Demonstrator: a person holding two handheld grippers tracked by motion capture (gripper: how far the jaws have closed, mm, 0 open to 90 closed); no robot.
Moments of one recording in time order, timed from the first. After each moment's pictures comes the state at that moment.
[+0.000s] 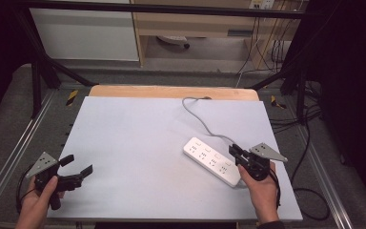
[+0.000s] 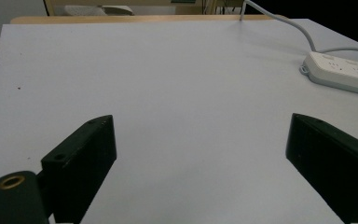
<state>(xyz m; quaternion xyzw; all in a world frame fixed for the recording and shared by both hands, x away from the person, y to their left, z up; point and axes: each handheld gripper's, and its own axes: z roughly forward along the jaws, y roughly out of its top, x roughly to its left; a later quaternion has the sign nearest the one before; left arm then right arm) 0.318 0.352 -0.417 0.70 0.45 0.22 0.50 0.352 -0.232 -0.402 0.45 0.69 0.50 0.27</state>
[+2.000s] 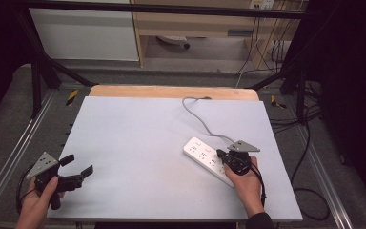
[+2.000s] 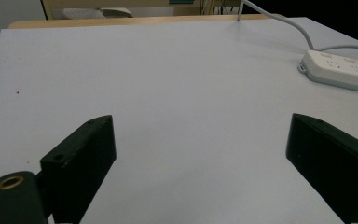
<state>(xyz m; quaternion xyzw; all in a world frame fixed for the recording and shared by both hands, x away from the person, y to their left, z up) 0.318 0.351 -0.417 0.71 0.45 0.23 0.50 0.384 -0.198 -0.435 0.45 0.76 0.41 0.22</state>
